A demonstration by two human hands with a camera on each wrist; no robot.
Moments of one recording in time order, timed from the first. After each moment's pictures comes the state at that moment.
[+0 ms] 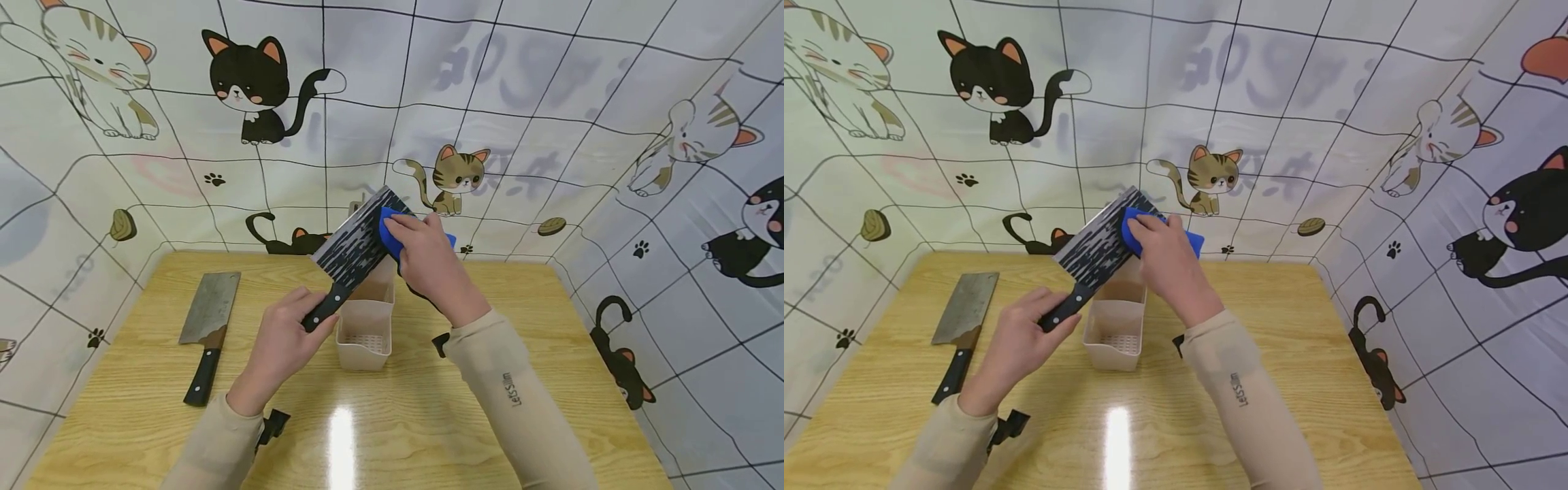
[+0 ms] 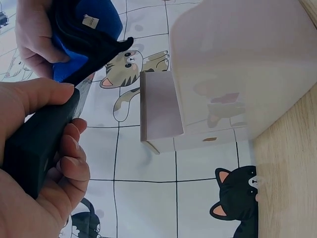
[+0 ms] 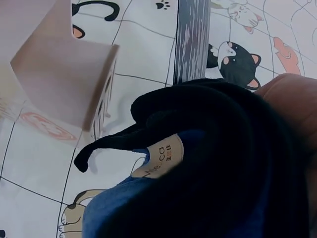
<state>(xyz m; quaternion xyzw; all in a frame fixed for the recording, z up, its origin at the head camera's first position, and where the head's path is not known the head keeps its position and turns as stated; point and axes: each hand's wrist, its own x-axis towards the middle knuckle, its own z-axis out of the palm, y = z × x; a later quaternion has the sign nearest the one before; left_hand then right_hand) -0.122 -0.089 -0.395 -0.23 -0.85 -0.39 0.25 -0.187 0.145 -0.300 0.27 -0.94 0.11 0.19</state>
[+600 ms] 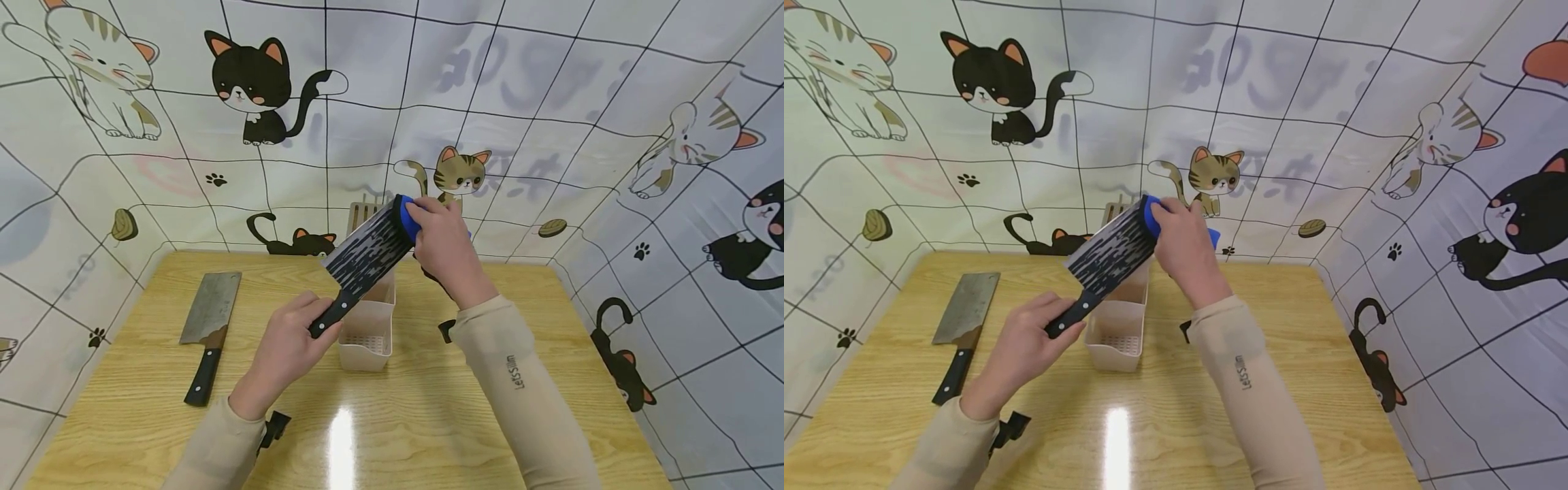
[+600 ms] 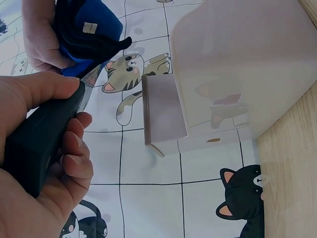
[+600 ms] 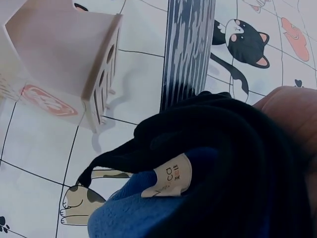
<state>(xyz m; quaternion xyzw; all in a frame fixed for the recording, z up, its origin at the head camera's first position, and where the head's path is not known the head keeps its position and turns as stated) -0.117 -0.086 -0.394 -0.26 -0.86 -0.36 0.25 -0.205 0.157 -0.289 0.20 -0.95 0.11 0.20</state>
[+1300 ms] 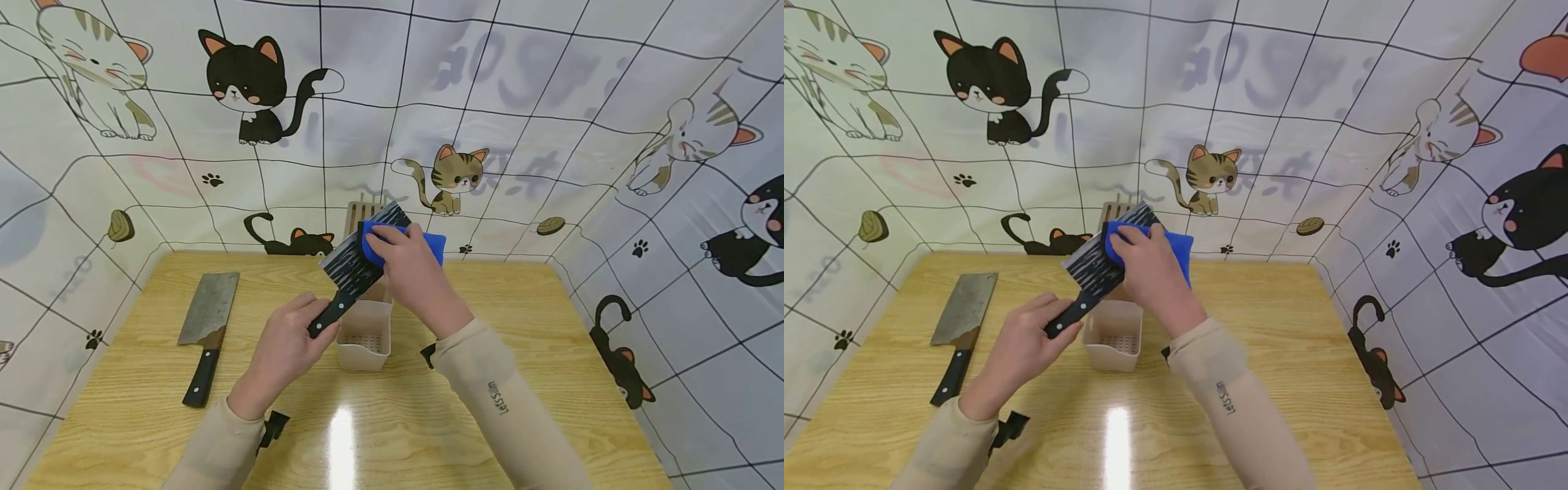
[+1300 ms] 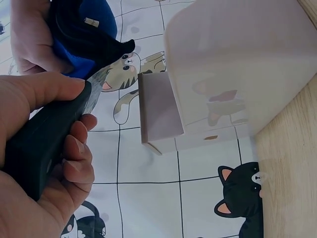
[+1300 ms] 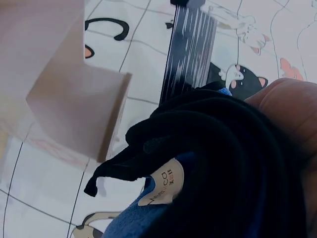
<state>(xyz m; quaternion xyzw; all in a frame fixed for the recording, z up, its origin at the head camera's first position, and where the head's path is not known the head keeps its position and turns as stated) -0.116 -0.084 -0.395 -0.25 -0.88 -0.33 0.23 -0.180 0.127 -0.313 0.29 -0.94 0.03 0.19</state>
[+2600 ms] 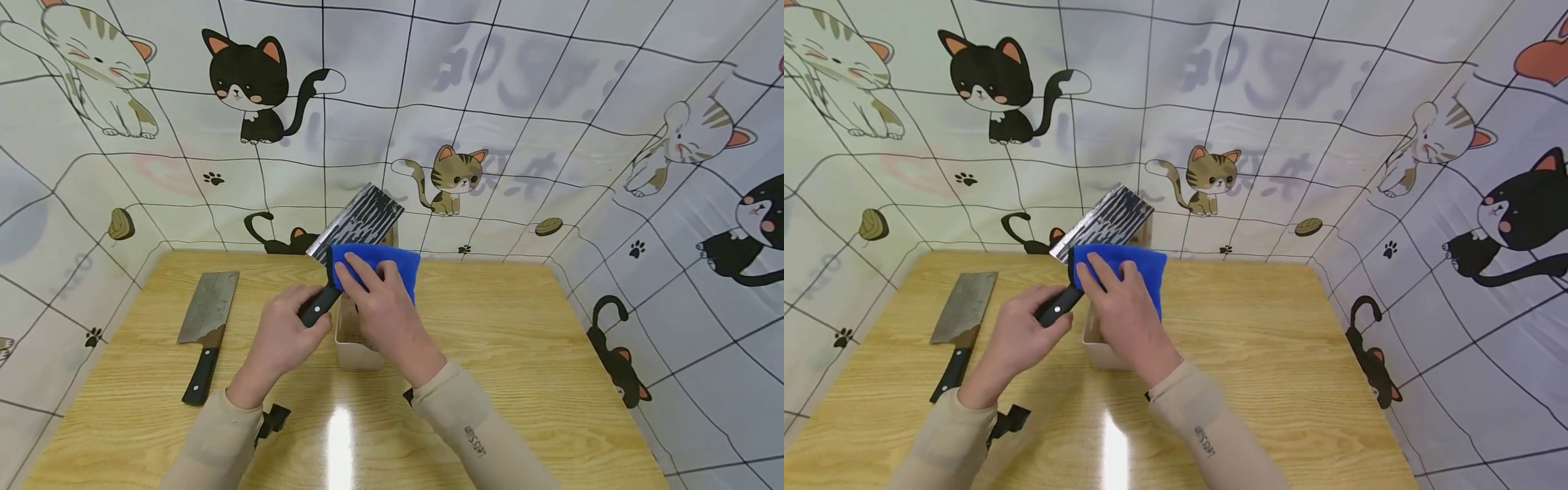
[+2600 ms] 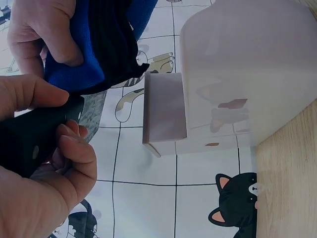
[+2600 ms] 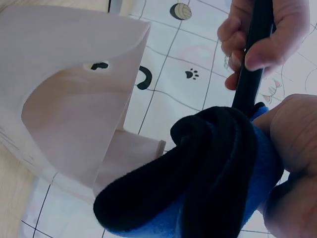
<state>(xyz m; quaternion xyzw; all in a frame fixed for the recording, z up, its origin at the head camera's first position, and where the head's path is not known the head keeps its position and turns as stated) -0.124 -0.091 -0.391 -0.19 -0.85 -0.46 0.18 -0.143 0.100 -0.366 0.34 -0.87 0.04 0.35</state>
